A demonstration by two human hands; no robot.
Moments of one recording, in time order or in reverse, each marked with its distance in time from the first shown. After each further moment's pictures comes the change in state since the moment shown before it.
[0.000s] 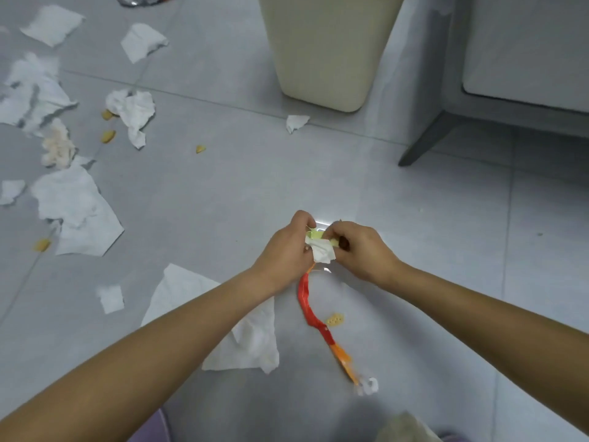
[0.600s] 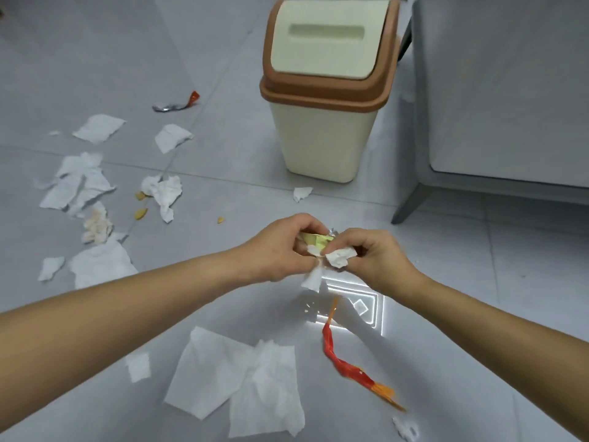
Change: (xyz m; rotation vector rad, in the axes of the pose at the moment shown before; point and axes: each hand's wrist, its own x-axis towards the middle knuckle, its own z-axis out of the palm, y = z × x) left_hand 0.000 0.074 -0.139 -0.183 -0.198 0.105; right_hand -0.001 -0.101 -0.062 0.405 0.197 -0.142
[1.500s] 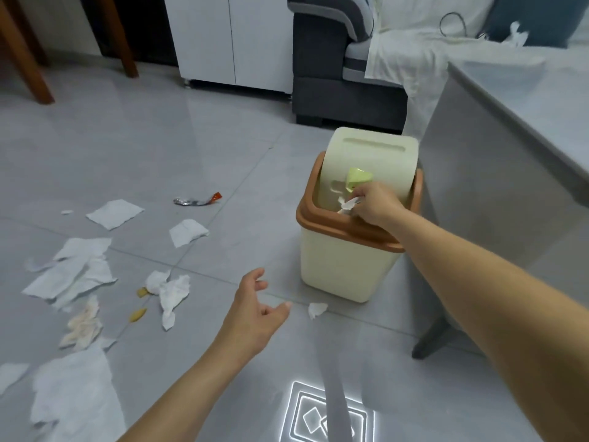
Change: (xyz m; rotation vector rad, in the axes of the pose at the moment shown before) left_hand 0.041 -0.055 -0.090 -0.299 0.564 -0.032; right_hand 0.273 -0.098 -0.065 -0.840 0.296 0.105
